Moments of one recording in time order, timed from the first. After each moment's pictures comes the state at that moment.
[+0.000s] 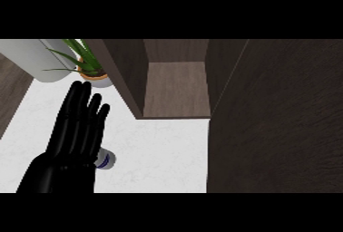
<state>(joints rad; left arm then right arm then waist) -0.29 0.00 -0.55 -2.32 -0.55 0.60 1.10 0.41 -0.13 -0.05 -2.41 -0.31 0.23 0.22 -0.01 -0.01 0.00</state>
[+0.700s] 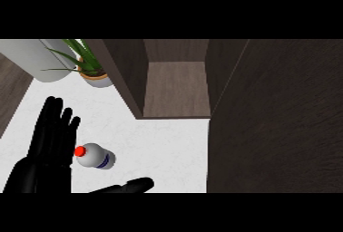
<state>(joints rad) -0.08 0.07 -0.47 -2.32 -0.58 0.59 1.04 0.49 -0.13 -0.11 -2.41 -0.34 0.30 0.16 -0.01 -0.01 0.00</state>
